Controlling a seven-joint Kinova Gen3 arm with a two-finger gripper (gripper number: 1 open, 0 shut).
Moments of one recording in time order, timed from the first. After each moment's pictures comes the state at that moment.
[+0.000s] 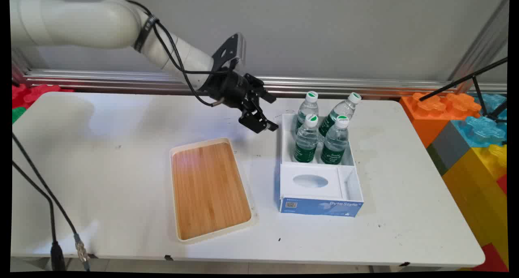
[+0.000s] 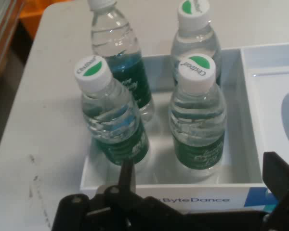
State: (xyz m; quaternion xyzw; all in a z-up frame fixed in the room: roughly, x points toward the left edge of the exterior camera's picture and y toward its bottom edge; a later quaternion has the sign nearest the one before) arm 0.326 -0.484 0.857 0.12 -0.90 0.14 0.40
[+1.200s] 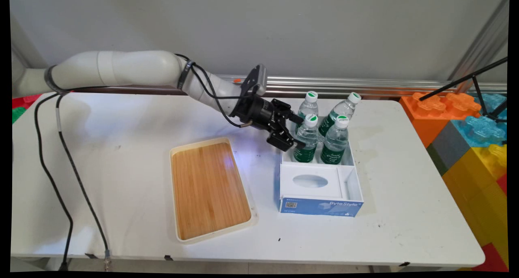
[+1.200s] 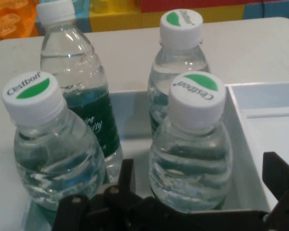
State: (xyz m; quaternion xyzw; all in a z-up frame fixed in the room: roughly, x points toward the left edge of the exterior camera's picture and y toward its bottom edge) arm 0.289 -0.527 0.757 0.11 -0.86 0.09 0.49
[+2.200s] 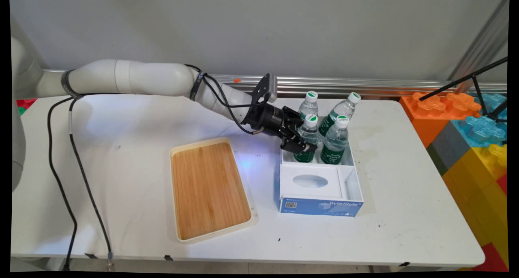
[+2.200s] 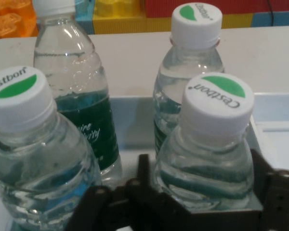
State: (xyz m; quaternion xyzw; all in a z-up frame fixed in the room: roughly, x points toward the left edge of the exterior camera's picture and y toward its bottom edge) arm 0.266 -0.534 0.732 0.12 -0.85 0.08 0.51
